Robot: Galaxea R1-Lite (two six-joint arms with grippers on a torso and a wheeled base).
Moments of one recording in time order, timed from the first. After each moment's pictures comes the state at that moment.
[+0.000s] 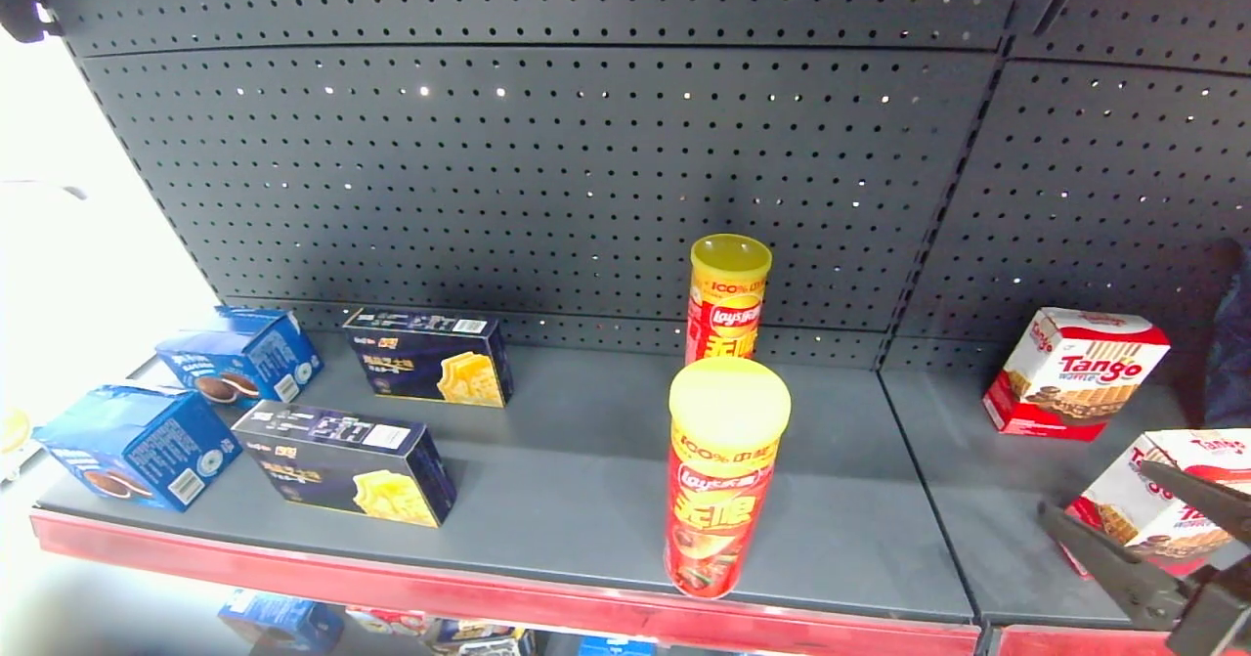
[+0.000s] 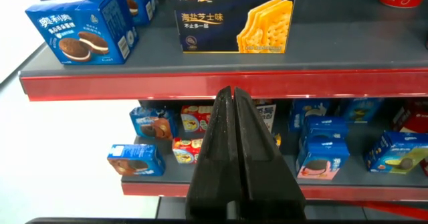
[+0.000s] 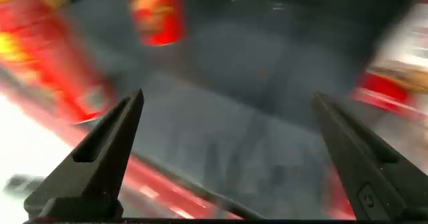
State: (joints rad) left arm 0.00 0.00 0.00 0.00 -0.05 0.04; right arm 0.35 0.99 -0.08 -0.85 -0.08 -0.02
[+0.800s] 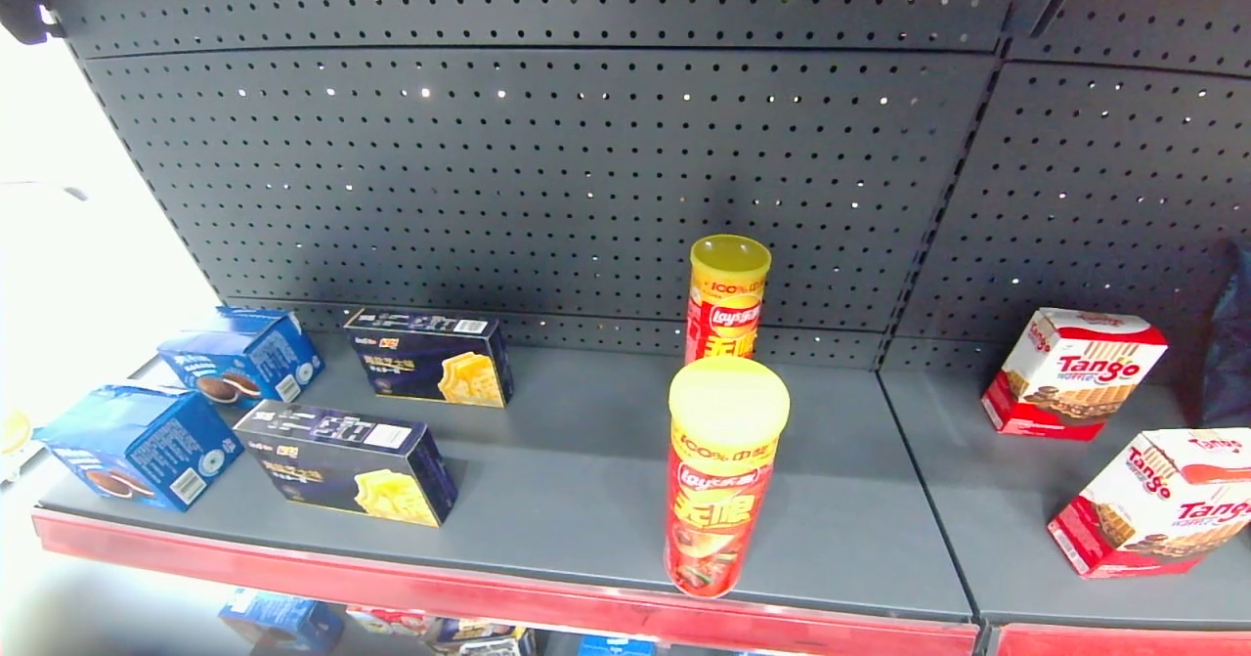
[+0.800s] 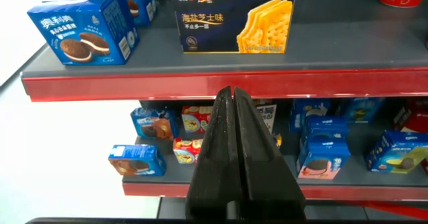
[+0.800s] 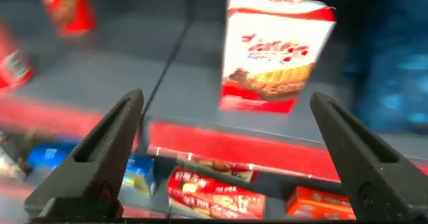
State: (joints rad) left arm 0.00 0.00 0.00 0.00 -0.05 0.05; right arm 0.11 0.13 -0.02 -0.12 0.01 -0.12
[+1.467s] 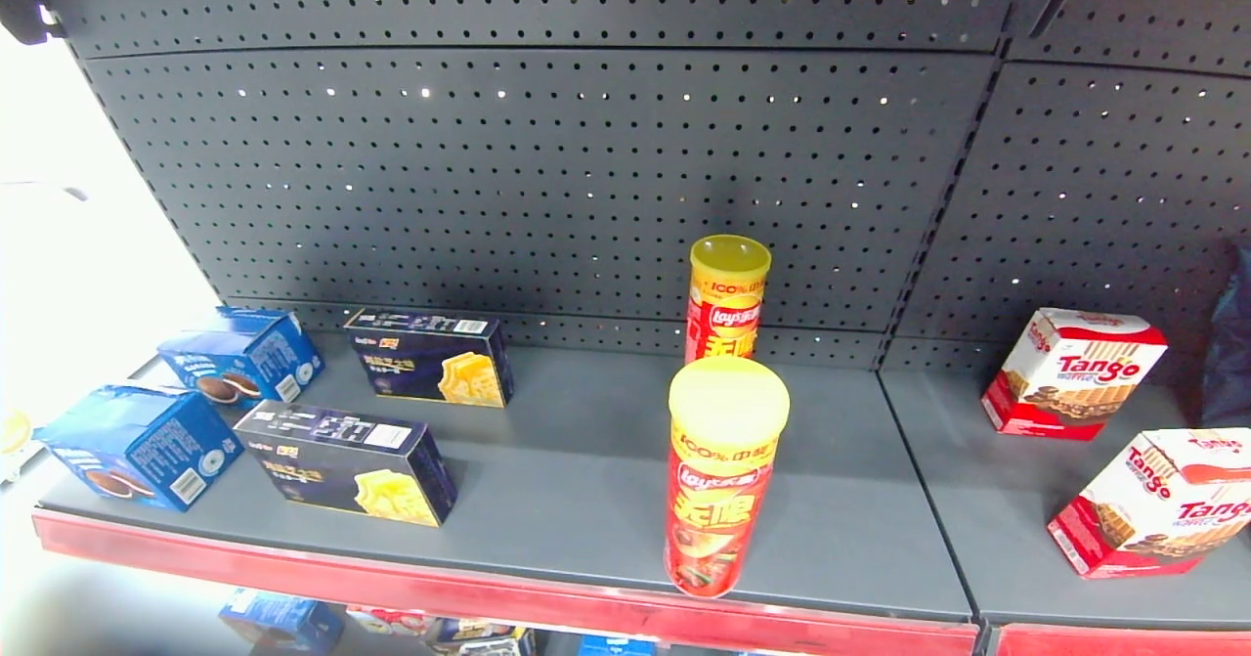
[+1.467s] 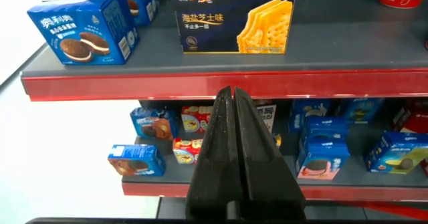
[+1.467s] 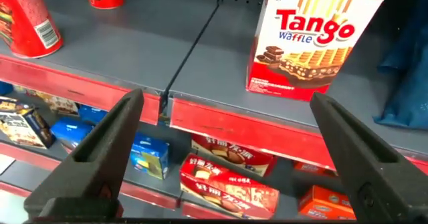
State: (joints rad) left arm 0.00 0.00 0.00 0.00 -0.05 0.04; right arm 0.10 0.08 0.00 -0.07 0.05 -0.09
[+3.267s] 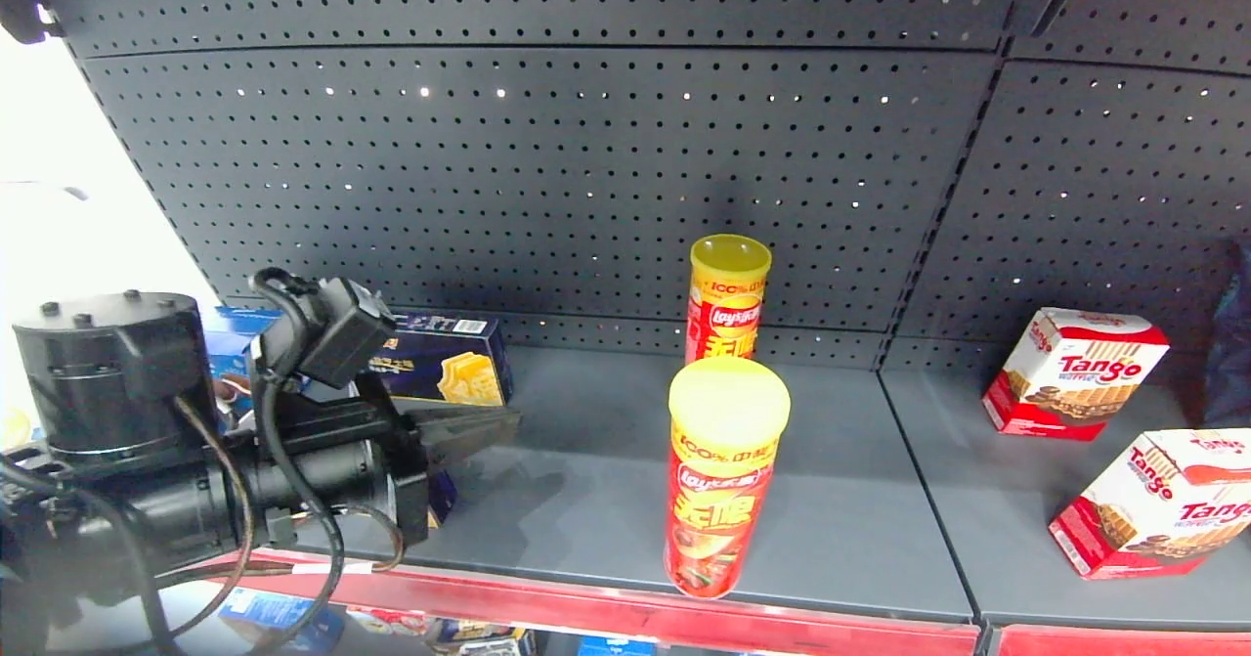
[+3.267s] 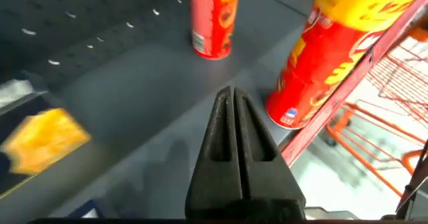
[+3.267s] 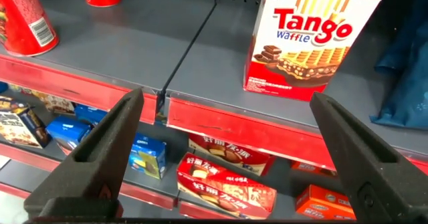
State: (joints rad) left arm -0.35 1.50 -0.54 -0.68 -0.51 0.12; right arm 0.10 0.08 0.00 -0.07 0.04 -0.11
